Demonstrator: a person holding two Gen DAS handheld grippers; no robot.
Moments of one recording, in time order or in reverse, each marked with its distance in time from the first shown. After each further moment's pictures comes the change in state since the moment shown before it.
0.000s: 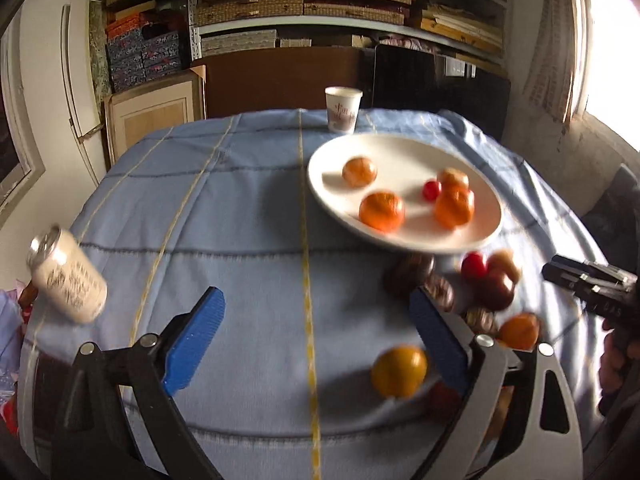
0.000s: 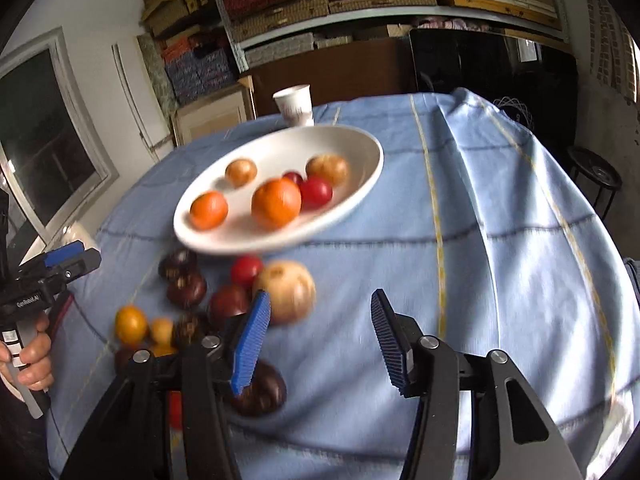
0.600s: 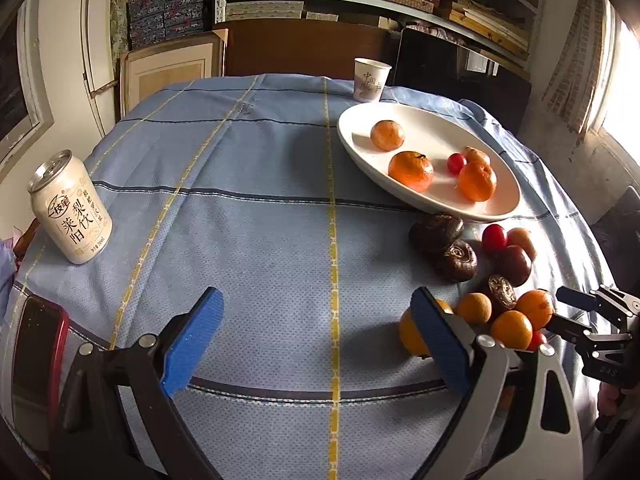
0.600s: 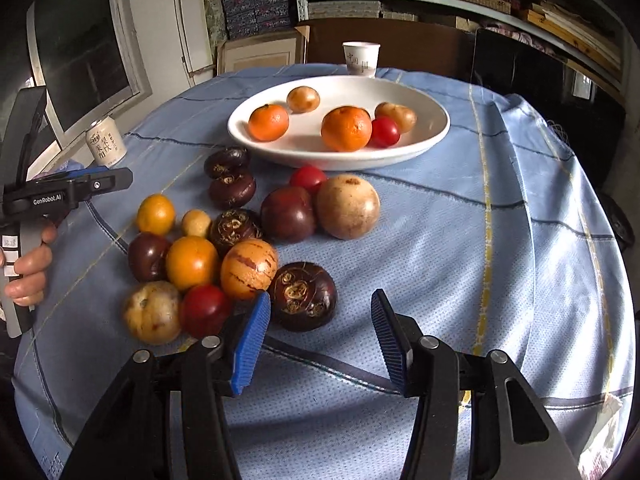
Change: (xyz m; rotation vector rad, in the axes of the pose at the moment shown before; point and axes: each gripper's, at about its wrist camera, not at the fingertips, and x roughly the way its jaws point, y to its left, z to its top) left arm 0.006 0.023 -0.022 -0.117 0.076 0.003; right arm 0.005 0.040 -0.030 -0.236 0.149 0.016
